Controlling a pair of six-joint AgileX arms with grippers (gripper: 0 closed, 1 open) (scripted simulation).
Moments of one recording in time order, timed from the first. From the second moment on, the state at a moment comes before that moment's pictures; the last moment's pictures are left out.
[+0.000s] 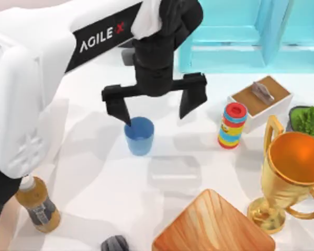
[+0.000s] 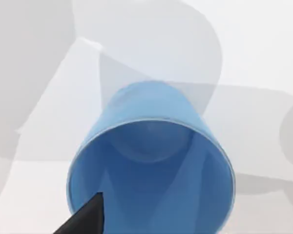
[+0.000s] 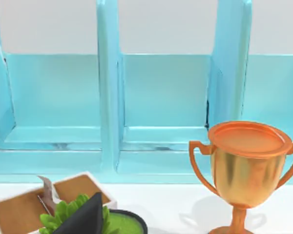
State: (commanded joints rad) left arm -0.63 2.35 2.09 -1.30 0.00 -0.78; right arm 0.00 0.00 0.00 0.00 0.00 0.00
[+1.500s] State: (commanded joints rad) left arm -0.63 2.36 1.92 -1.12 0.00 -0.78; right arm 0.00 0.00 0.00 0.00 0.00 0.00
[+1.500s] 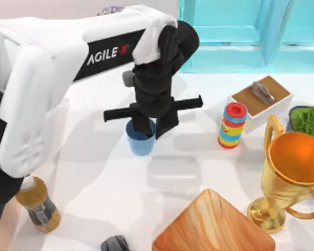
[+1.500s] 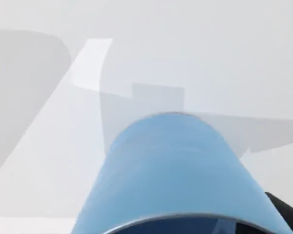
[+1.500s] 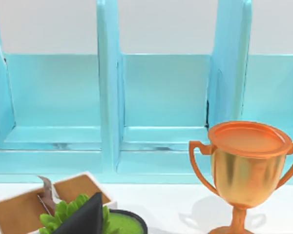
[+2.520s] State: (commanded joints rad) left arm -0.43 2.10 1.89 -1.36 0.00 -0.58; right arm 0.00 0.00 0.00 0.00 0.00 0.00
